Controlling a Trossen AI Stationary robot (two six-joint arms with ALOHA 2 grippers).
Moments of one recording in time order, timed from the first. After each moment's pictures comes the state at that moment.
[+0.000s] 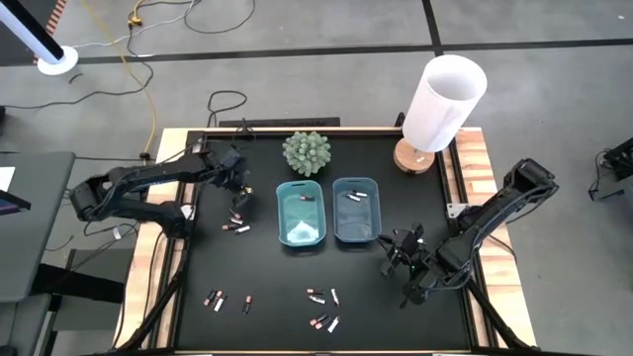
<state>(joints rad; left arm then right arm) 0.63 1.18 0.61 -0.54 -0.11 0.14 0.74 1.42 0.75 -0.54 1.06 1.25</state>
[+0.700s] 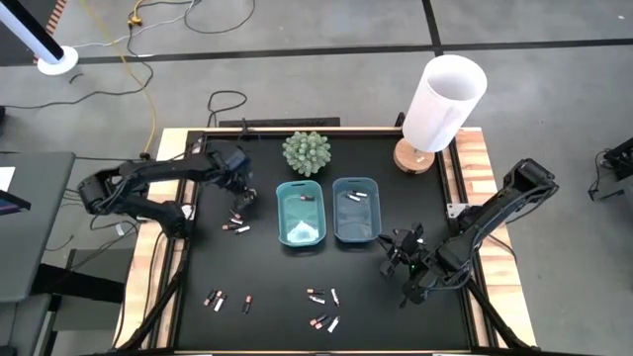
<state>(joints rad) 0.63 1.29 0.61 -0.53 -0.09 0.14 0.74 1.42 0.75 -0.54 1.06 1.25</state>
